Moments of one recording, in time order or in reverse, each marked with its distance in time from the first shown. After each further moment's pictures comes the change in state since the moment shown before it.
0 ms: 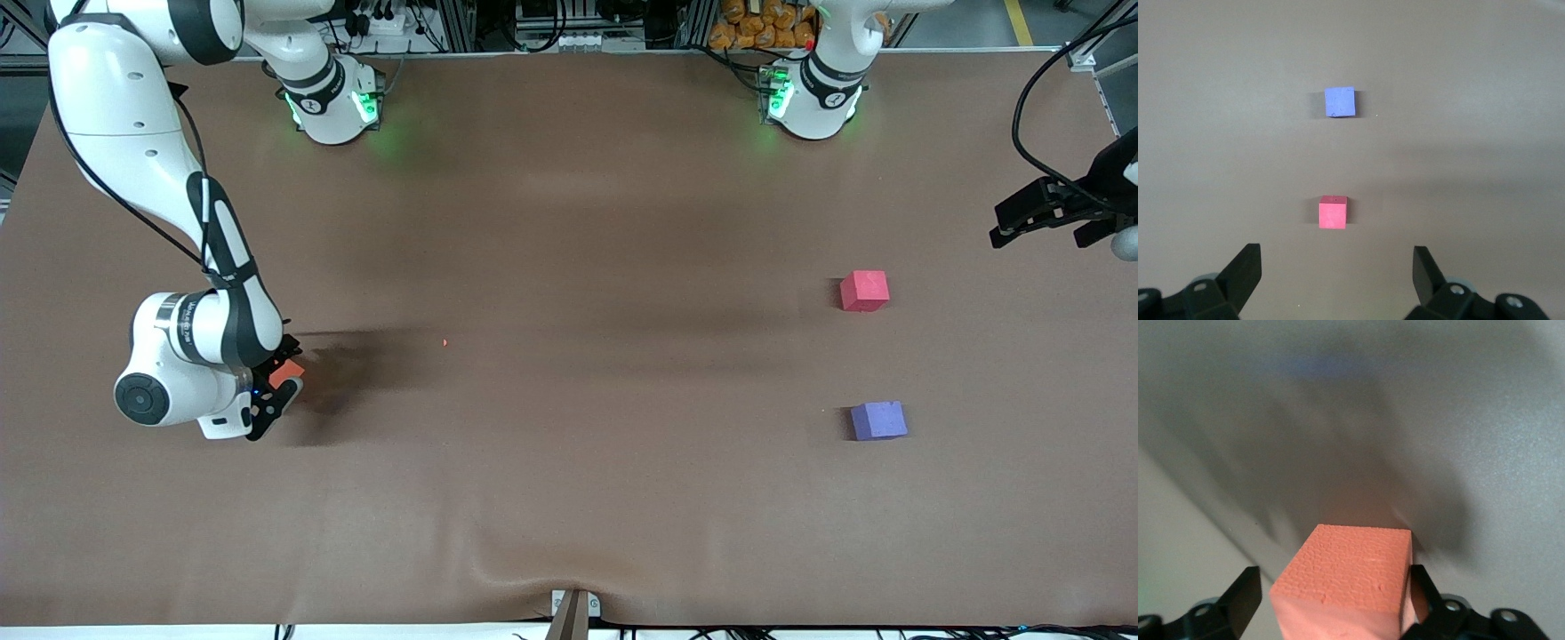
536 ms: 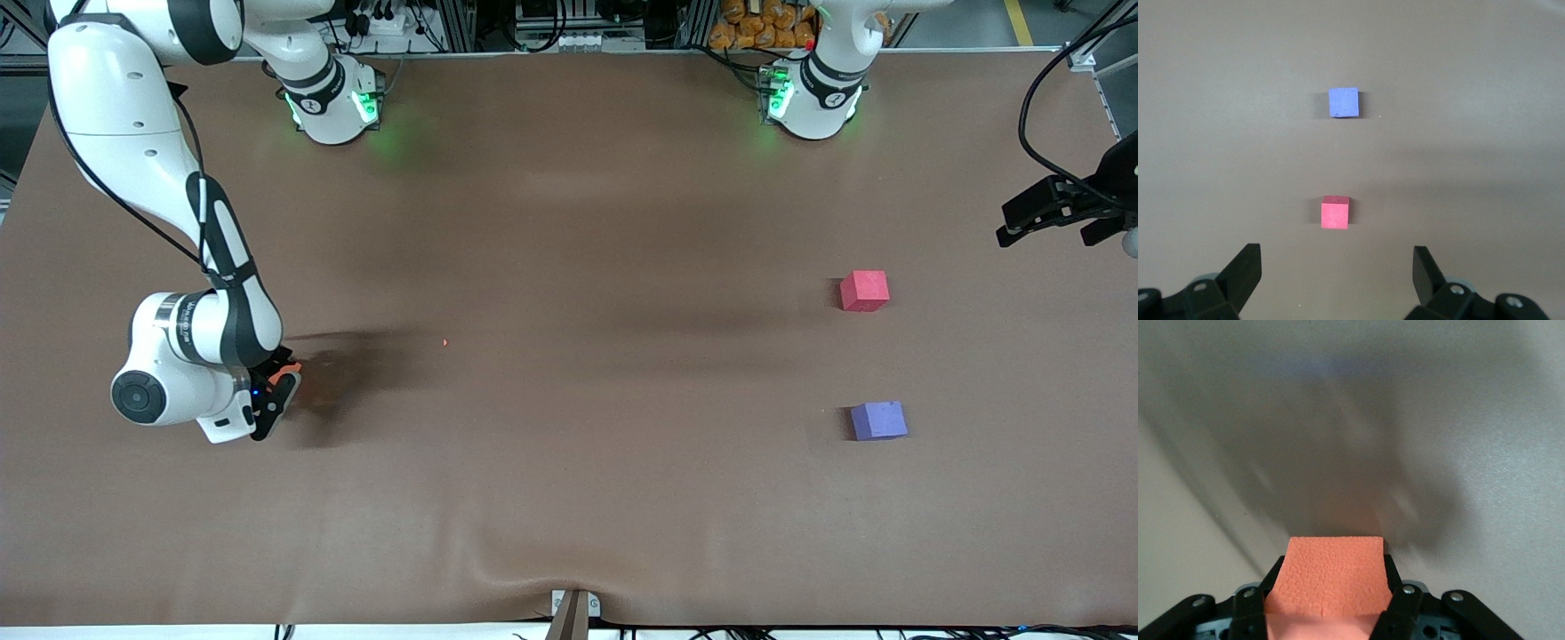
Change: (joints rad) left arm 0.011 -0.003 0.001 0.000 0.000 0.000 0.000; right arm -0.003 -0.001 -0.003 0.005 0.000 0.036 -0.126
